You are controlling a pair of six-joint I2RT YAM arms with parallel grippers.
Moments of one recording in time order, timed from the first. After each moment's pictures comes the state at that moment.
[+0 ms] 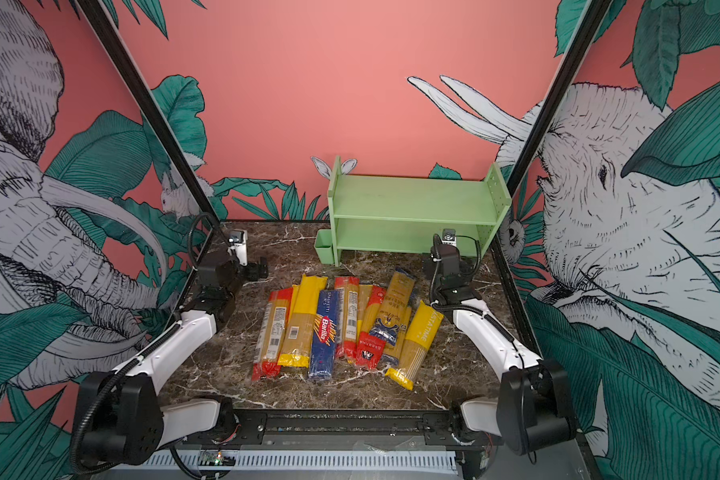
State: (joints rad) left arm -0.19 1.23 0.76 0.18 -0.11 0.12; right arm 0.26 1.28 0.92 -0.17 0.51 0.15
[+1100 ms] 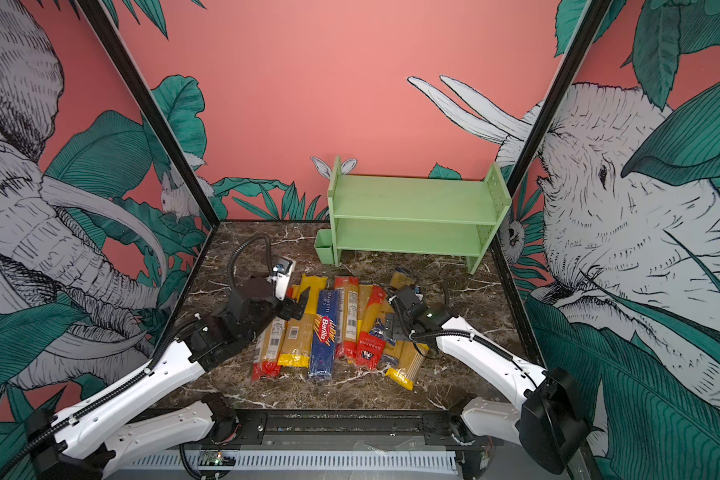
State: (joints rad) left arm -0.91 0.95 0.86 -0.38 -0.51 -0.04; right arm 0.67 1.20 0.80 -0.79 0.19 0.71
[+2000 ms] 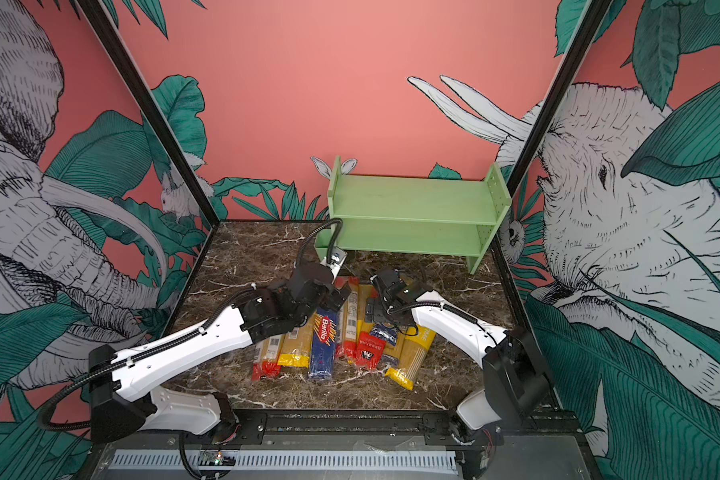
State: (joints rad) left arm -1.00 1.32 1.26 -0.53 -0.59 -0.01; right arm 0.67 1.52 1.09 -0.77 0.08 0.69
